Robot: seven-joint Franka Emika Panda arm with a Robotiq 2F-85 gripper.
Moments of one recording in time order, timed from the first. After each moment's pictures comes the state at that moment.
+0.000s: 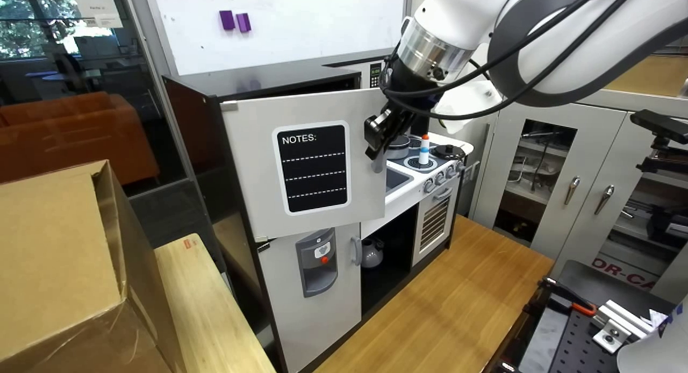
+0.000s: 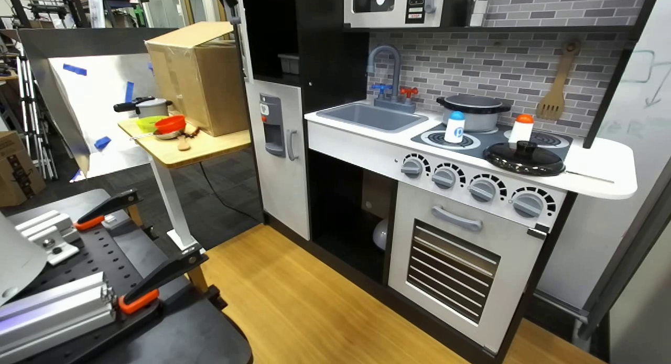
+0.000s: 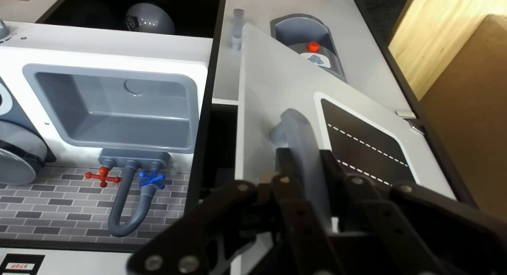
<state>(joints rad) 0.13 -0.42 0.21 -2.54 -0.12 2.62 0.35</state>
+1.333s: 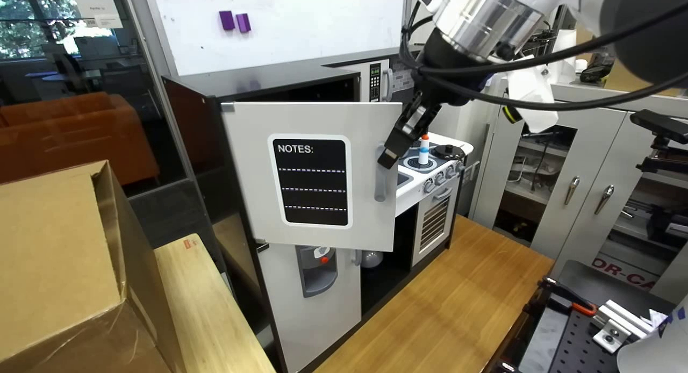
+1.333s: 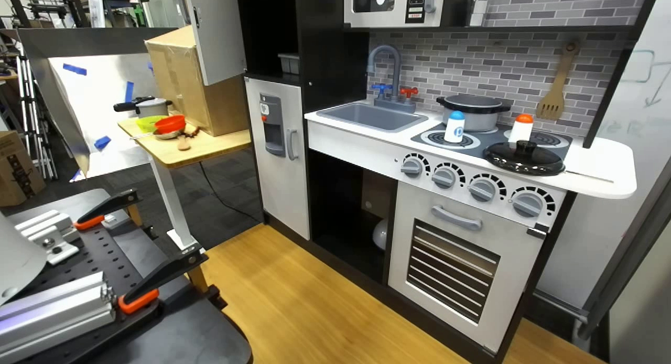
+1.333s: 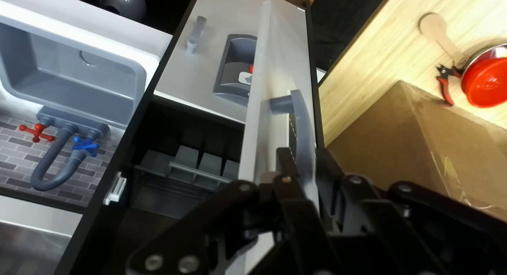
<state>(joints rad) 0.29 -0.63 0.24 -2.60 -0.05 2.48 0.18</state>
